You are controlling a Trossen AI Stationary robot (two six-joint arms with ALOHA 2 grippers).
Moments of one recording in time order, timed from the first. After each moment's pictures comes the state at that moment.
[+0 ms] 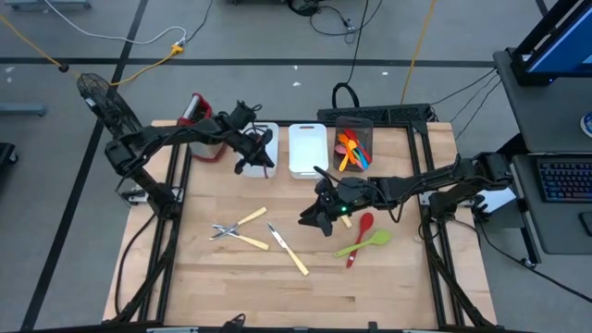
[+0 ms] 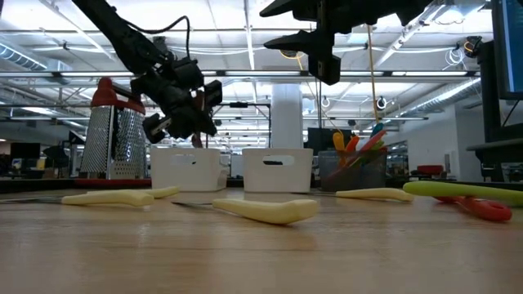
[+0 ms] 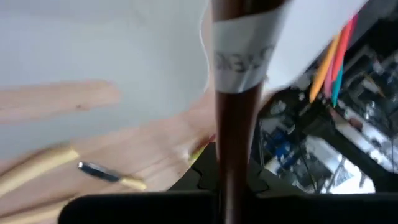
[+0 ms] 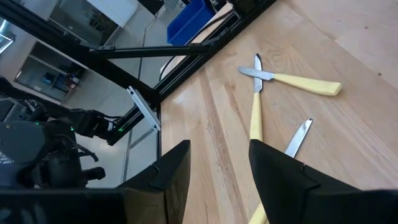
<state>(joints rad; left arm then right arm) 0.70 1.60 0.93 -0.29 0.85 -1.43 0.11 1.48 0.93 0.19 -0.14 0.81</state>
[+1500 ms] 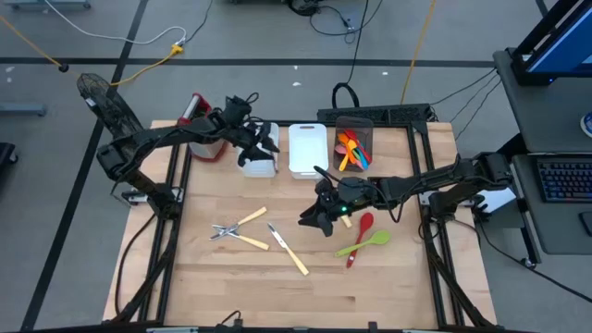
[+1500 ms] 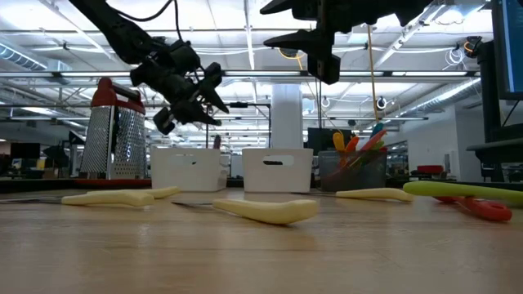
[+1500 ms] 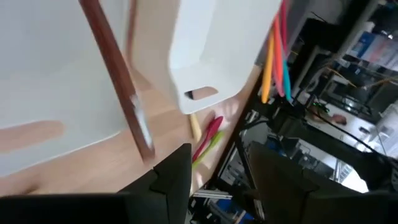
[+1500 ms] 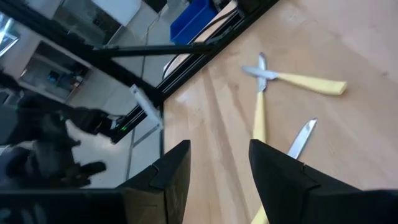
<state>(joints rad) 0.71 1.52 0.93 -0.18 0.75 -1.37 0.11 1.48 0.93 0.20 -0.16 0.81</state>
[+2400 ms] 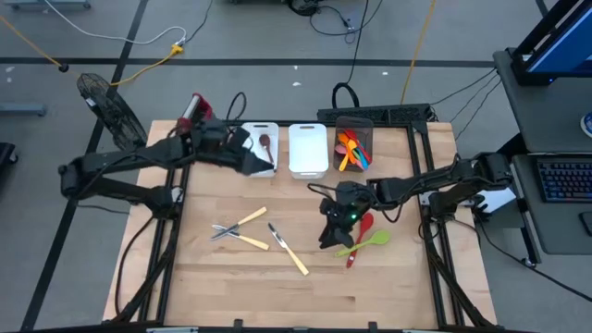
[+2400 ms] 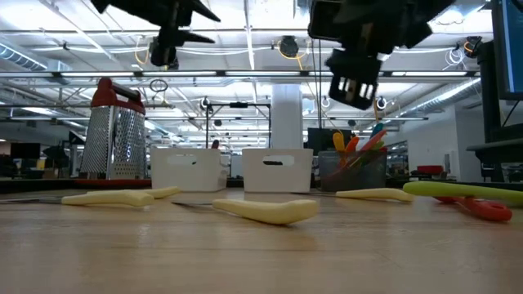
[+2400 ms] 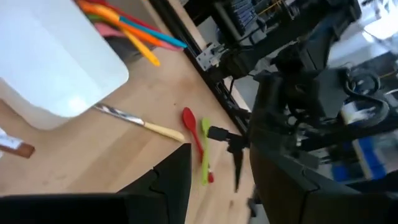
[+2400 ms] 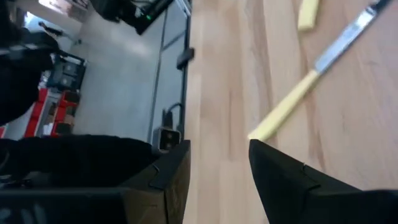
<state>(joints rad) 0.29 1.10 0.93 -0.22 0.29 -0.84 0.11 1.47 0.85 0.06 -0.58 0.68</state>
